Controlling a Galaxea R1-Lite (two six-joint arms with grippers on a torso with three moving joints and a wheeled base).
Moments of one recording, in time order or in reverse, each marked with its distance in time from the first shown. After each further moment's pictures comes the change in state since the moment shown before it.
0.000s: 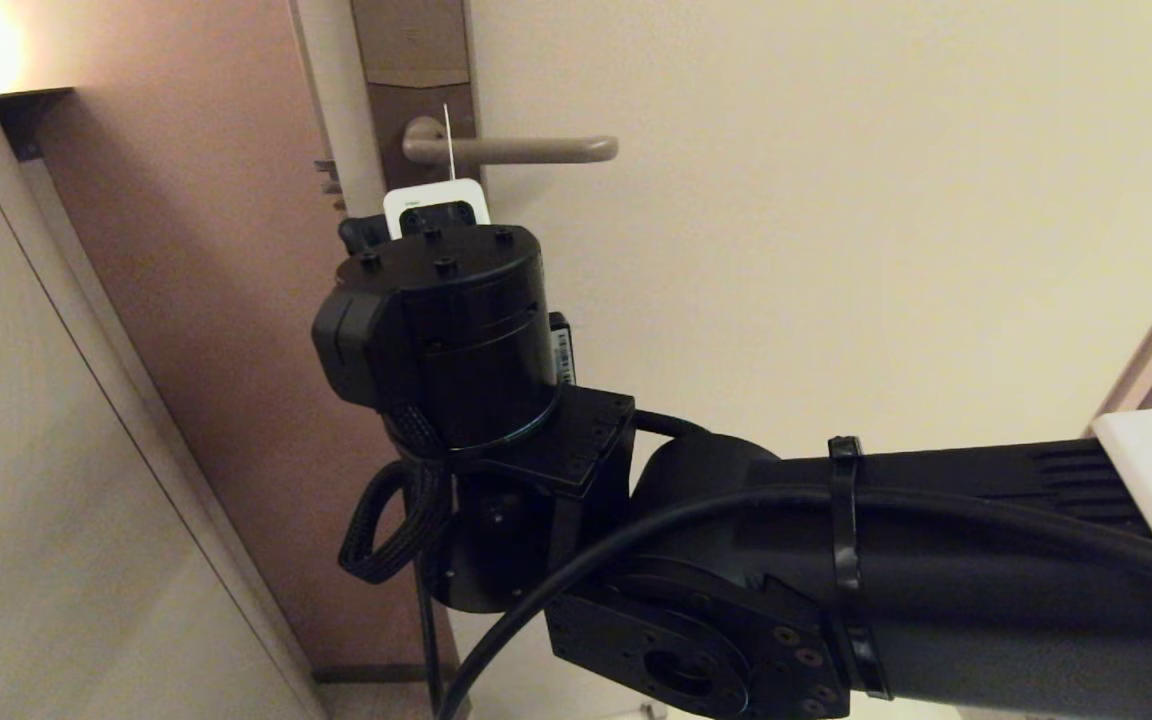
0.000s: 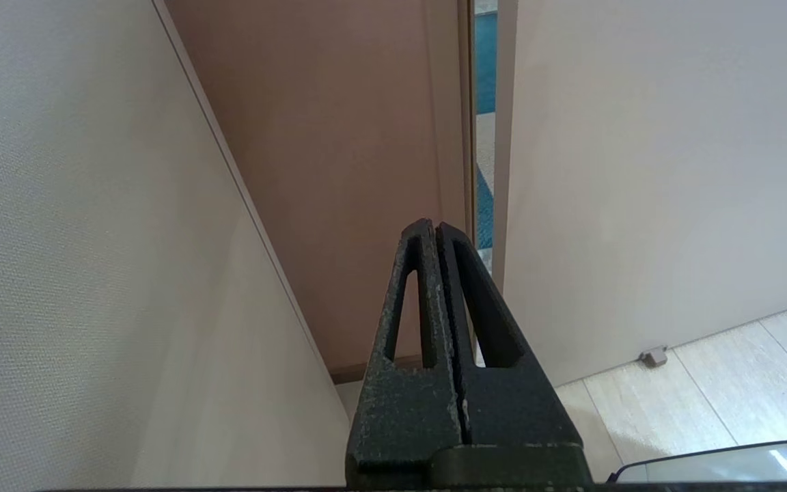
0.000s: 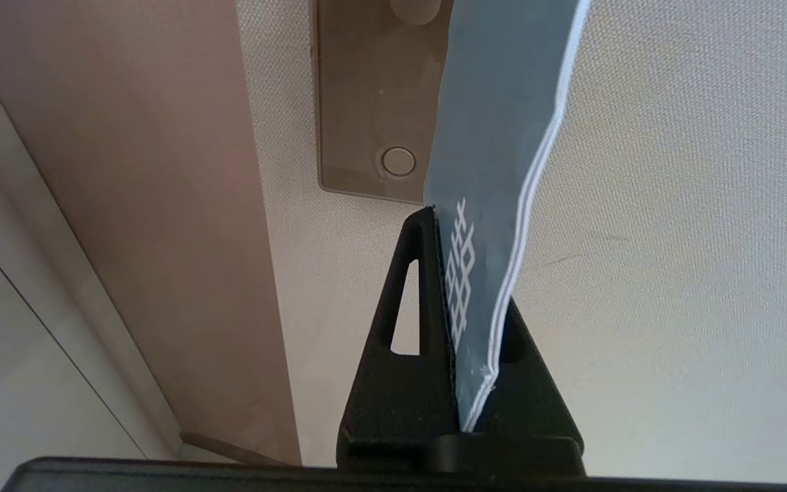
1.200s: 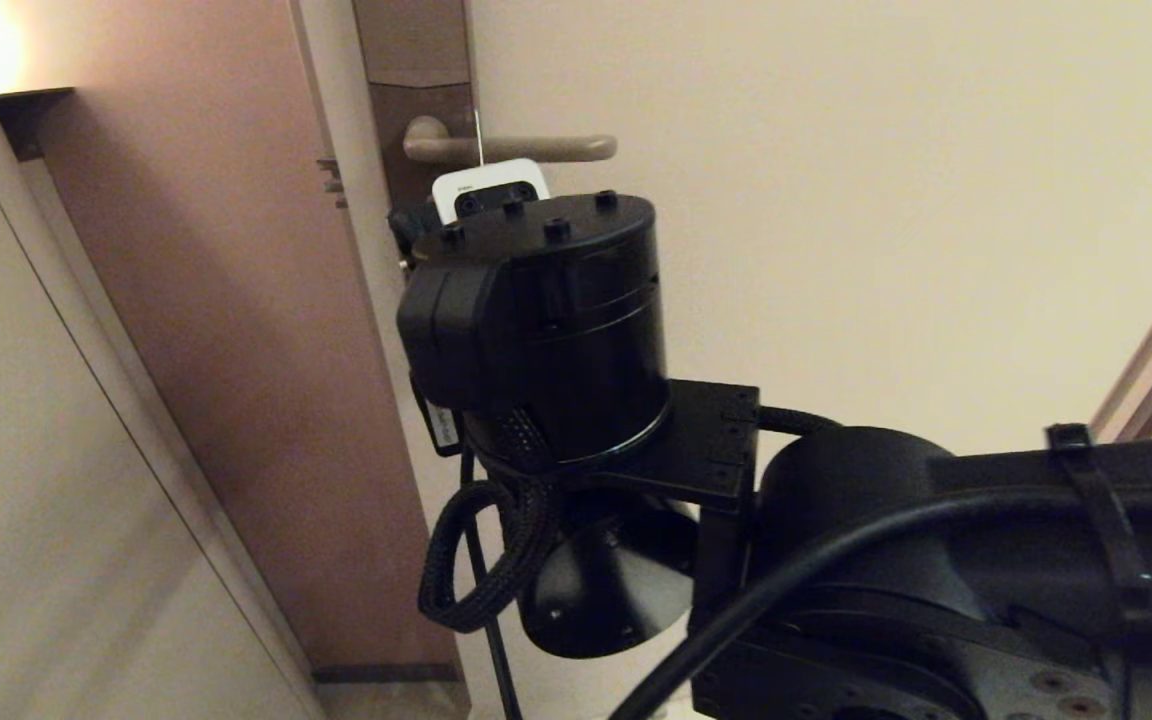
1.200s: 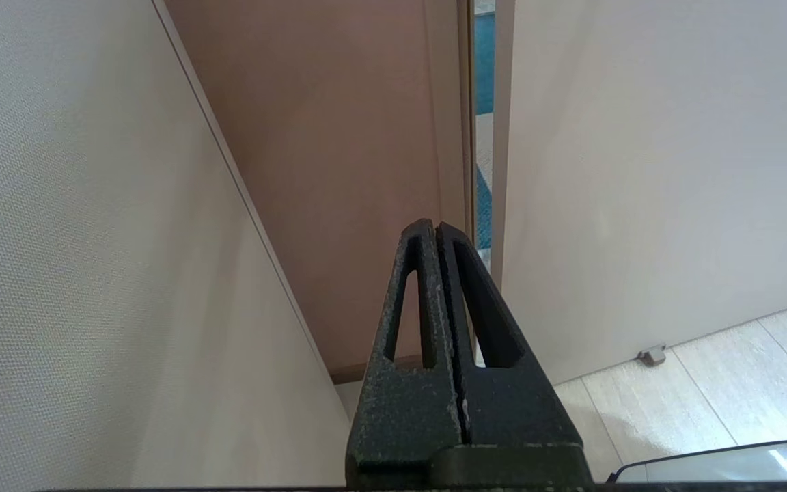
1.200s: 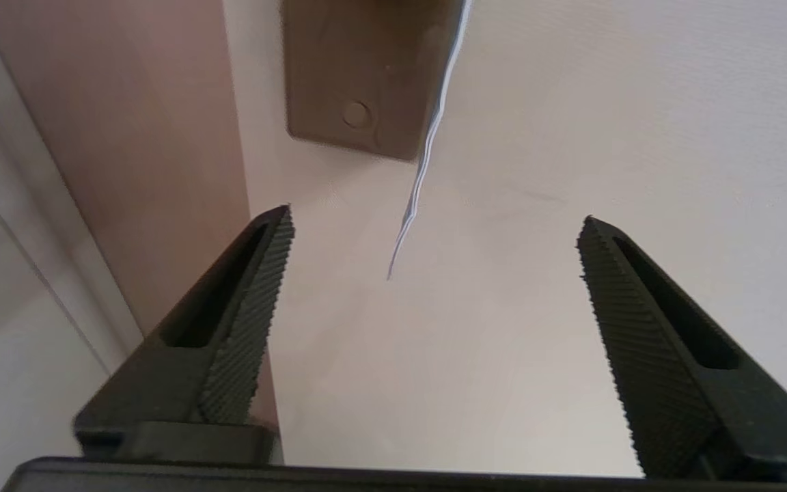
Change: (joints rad) left arm 0.000 0.000 0.000 0.000 0.000 0.000; right arm 0.008 -0.167 0.188 0.047 0.016 0.003
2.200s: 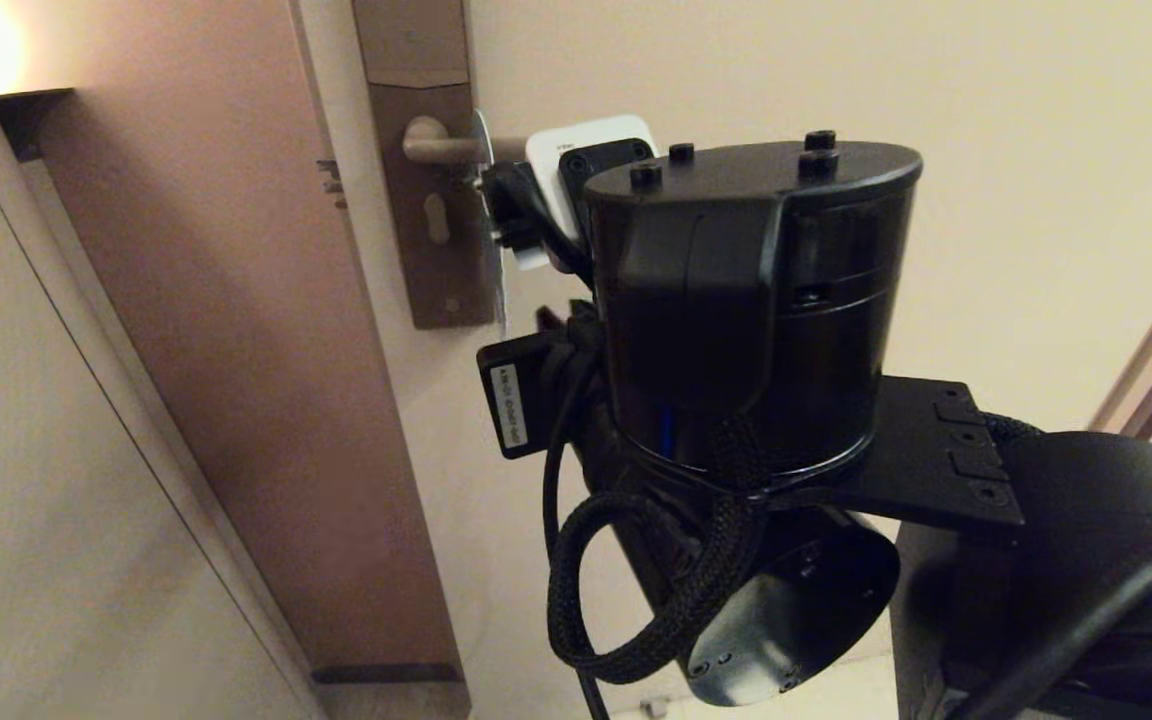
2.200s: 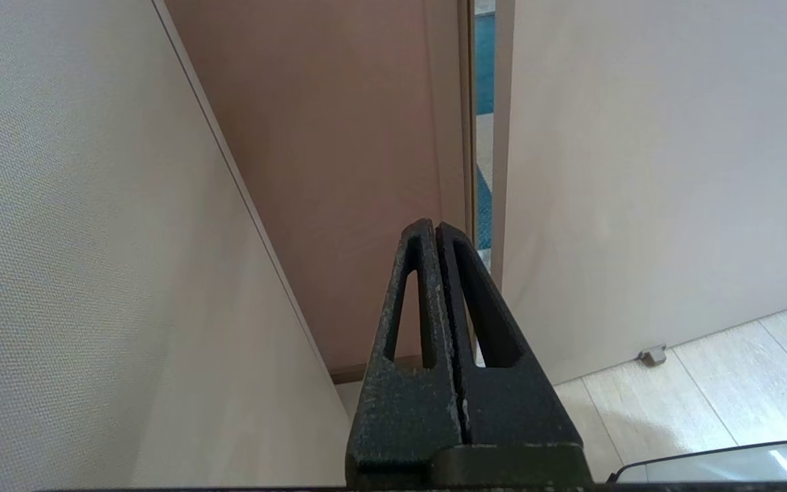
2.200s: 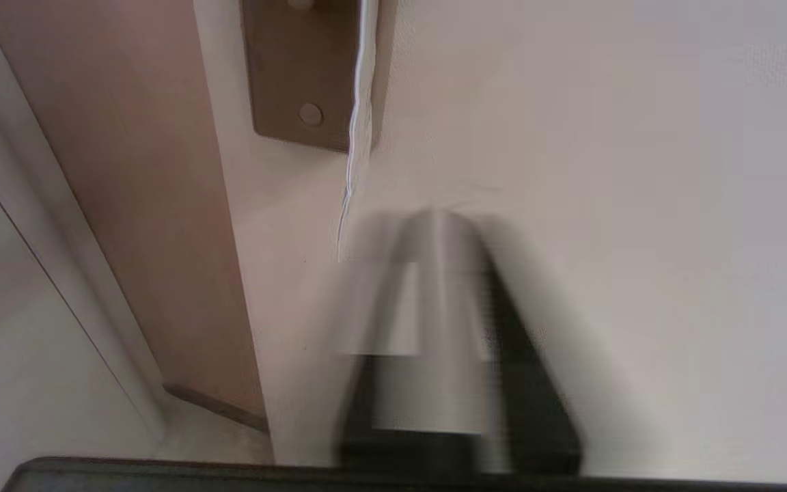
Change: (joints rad) left arm 0.000 0.000 0.000 0.000 0.000 0.000; right arm 0.002 -0.134 0.148 -0.044 0.007 -0.011
